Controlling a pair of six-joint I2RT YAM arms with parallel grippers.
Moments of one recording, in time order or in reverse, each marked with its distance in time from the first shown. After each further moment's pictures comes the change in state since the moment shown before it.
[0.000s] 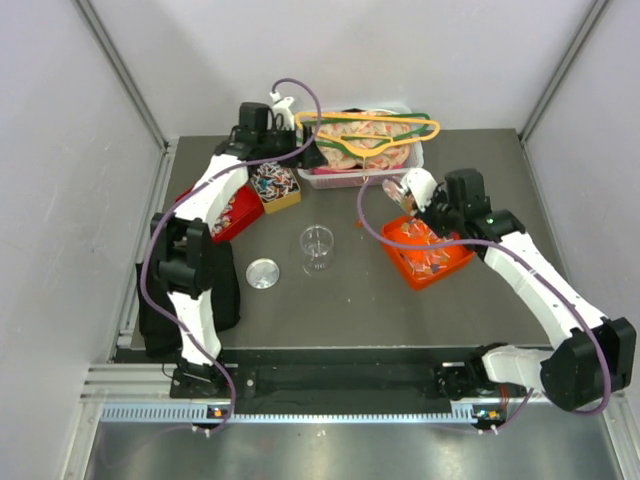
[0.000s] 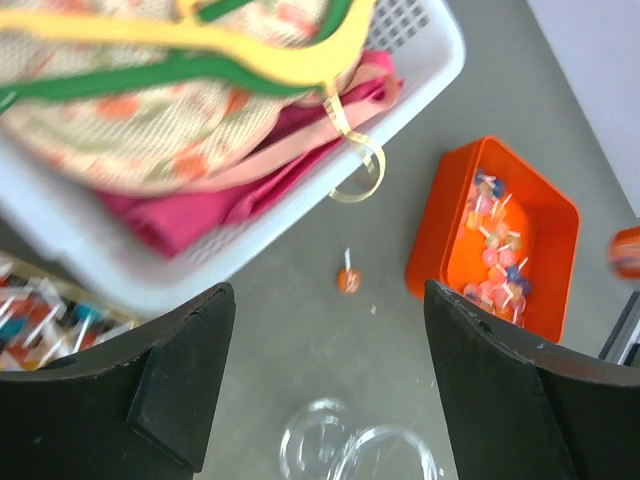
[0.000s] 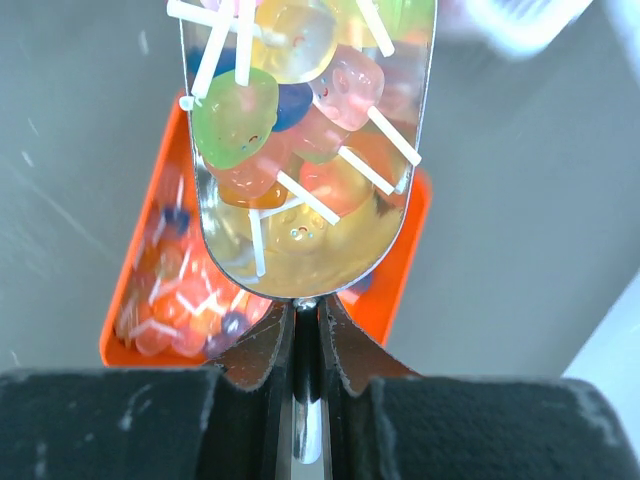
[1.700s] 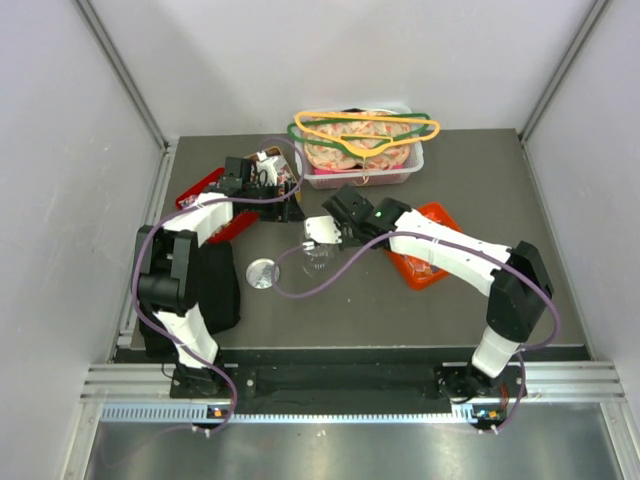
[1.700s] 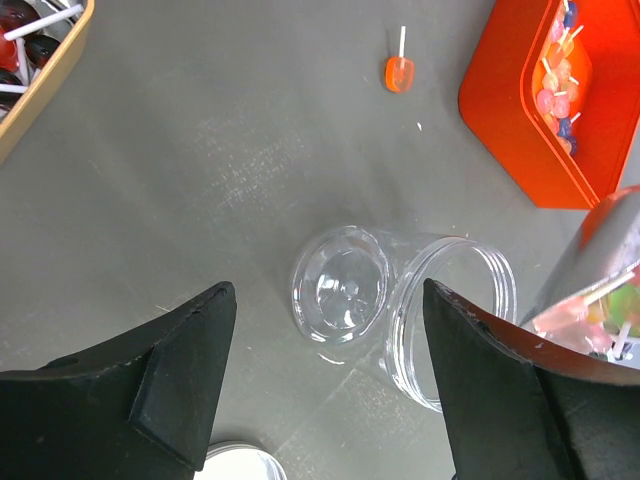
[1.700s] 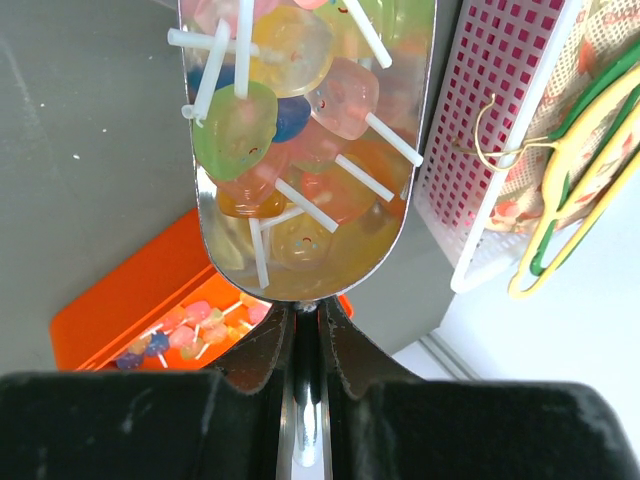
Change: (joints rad) left arm 0.113 -0.217 -0.591 0.051 0.096 0.088; right arm 0.548 0.485 0.451 -0.253 0.446 -0.332
